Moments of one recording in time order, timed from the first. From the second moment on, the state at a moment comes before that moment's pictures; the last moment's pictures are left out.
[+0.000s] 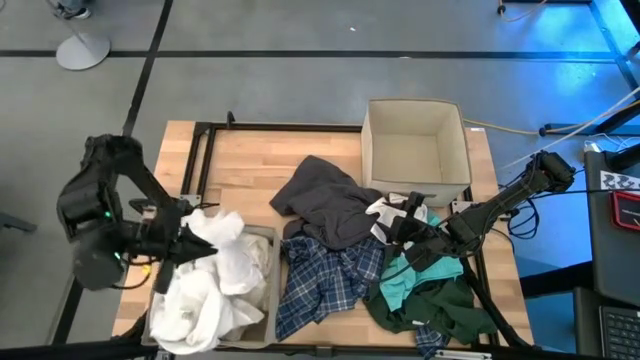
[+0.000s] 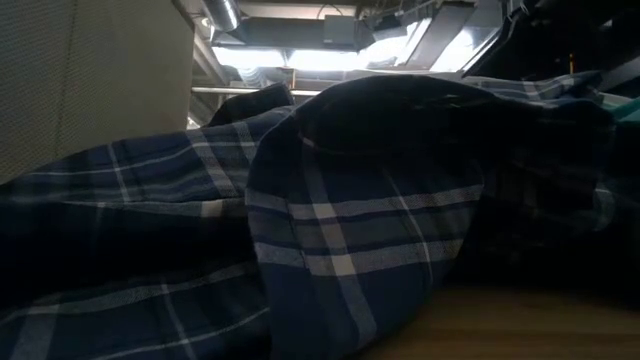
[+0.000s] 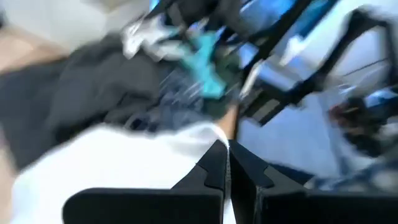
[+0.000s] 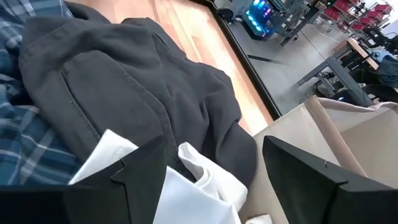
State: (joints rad) left arm -1.10 1.26 1.69 -1.32 -0.91 -1.28; right arm 0.57 1.24 0.82 -0.53 0.98 0.34
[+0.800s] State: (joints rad) left arm -0.93 1.38 0.74 -0.62 -0.31 -1.74; right arm 0.50 1.24 0.82 -0.52 0.90 0.31
